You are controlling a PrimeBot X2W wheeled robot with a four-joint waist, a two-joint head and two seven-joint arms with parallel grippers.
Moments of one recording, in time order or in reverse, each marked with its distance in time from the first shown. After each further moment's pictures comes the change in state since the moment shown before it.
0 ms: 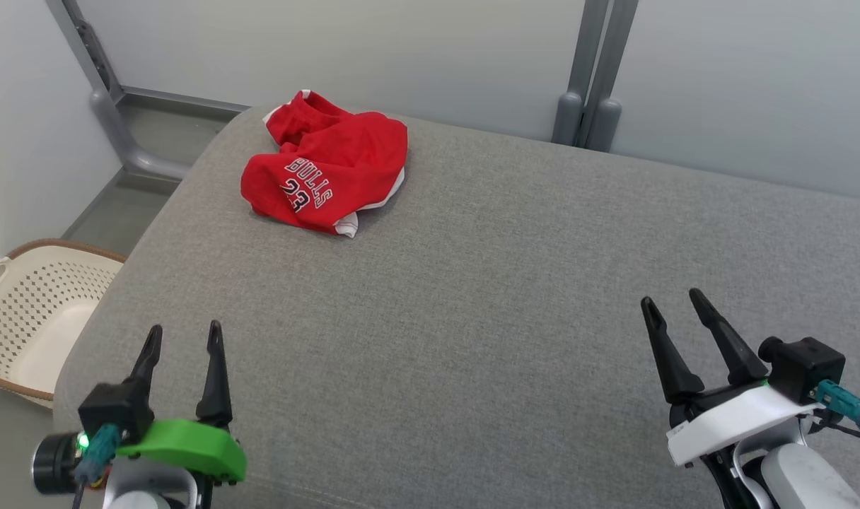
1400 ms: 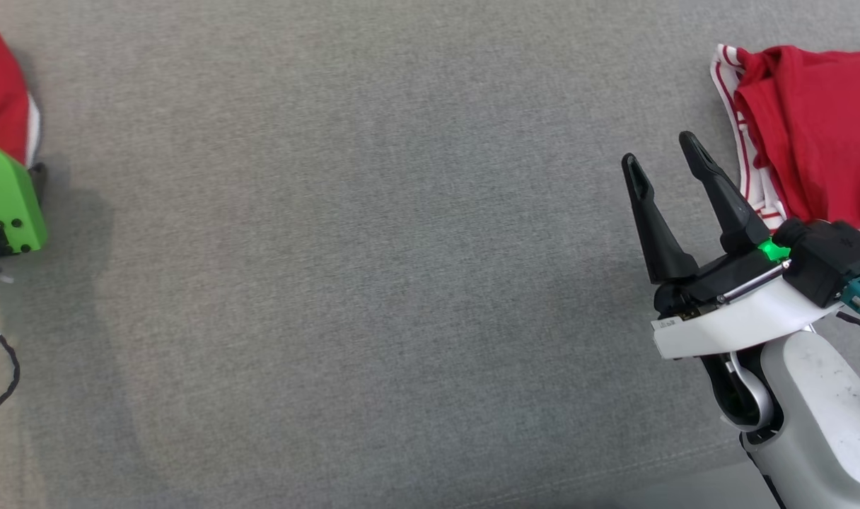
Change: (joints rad) left arm -0.883 0.390 -0.218 0.687 -0.266 -0.059 0.678; right arm -0.250 -0.035 0.046 -0.193 -0.030 0.000 0.000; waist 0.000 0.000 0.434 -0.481
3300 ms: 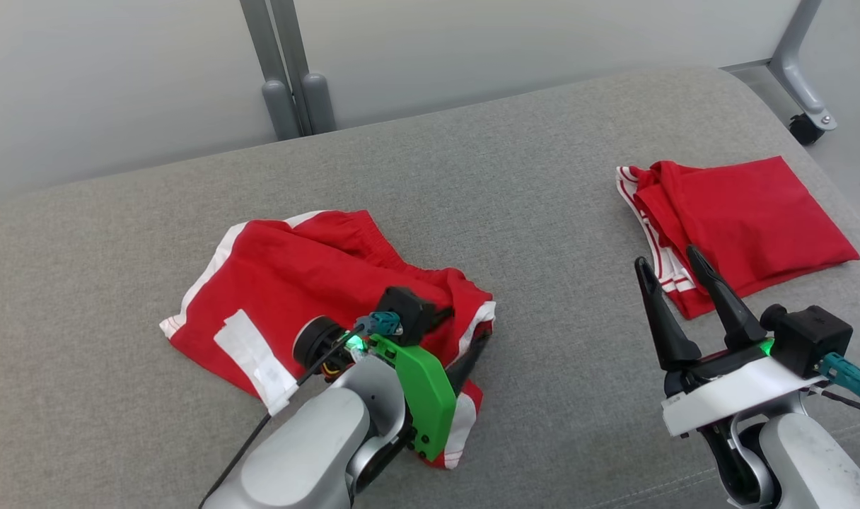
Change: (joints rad) left arm 0.362 -0.342 -0.683 -0.386 -0.181 0.048 -0.395; right arm 0.187 0.031 -0.045 0.115 0.003 0.000 0.000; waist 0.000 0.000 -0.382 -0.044
